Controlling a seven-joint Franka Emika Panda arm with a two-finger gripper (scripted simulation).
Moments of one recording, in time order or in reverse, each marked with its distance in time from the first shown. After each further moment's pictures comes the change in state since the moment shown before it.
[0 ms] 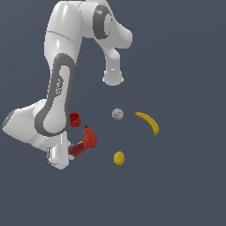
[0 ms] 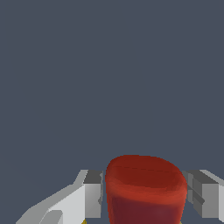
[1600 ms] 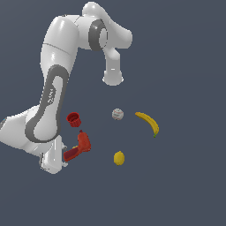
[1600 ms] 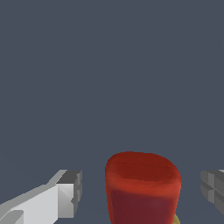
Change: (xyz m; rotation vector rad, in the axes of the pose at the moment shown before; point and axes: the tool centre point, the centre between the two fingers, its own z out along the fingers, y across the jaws) arm 0.043 0.008 0.005 -0.002 -0.004 -0.003
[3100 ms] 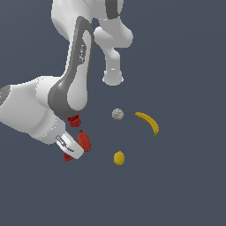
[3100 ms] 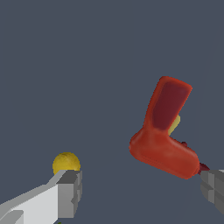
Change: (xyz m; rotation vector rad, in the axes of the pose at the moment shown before) arm -0.117 -0.054 -0.074 -0.183 0.093 -0.386
